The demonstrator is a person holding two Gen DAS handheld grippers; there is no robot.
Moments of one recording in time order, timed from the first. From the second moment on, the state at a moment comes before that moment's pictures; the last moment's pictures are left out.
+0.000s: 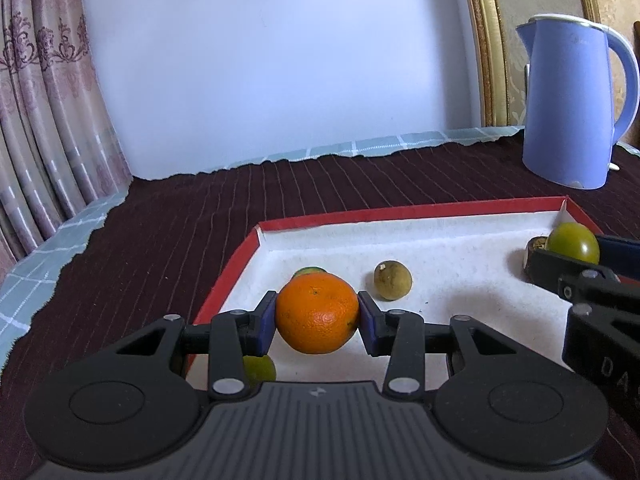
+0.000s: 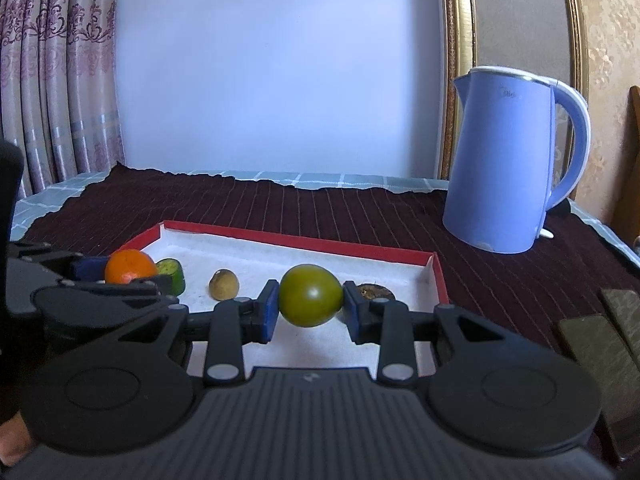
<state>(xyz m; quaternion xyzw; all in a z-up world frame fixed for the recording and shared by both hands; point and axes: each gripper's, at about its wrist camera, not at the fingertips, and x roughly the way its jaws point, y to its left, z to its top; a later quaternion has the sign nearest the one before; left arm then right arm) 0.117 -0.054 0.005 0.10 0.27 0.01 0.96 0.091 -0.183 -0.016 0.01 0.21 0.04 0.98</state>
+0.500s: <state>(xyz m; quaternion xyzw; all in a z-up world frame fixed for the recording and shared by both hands) 0.133 -0.061 0.004 0.10 0.25 0.02 0.96 0.107 -0.187 -0.022 0.03 0.20 0.03 0.98</state>
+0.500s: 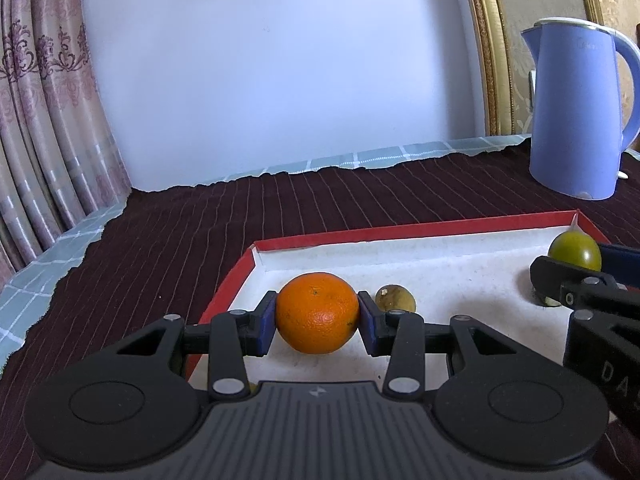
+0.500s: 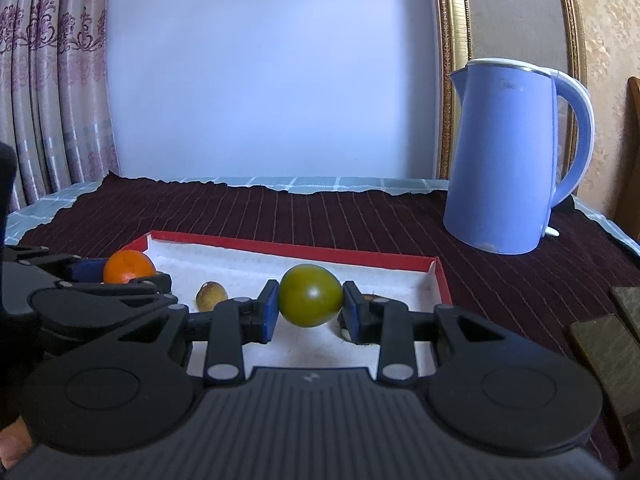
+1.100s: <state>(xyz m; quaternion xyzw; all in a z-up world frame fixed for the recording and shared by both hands) 0.151 -0.062 0.001 0.10 0.26 0.02 0.96 0.120 -0.182 -0.022 0.01 0.21 0.02 0.98</state>
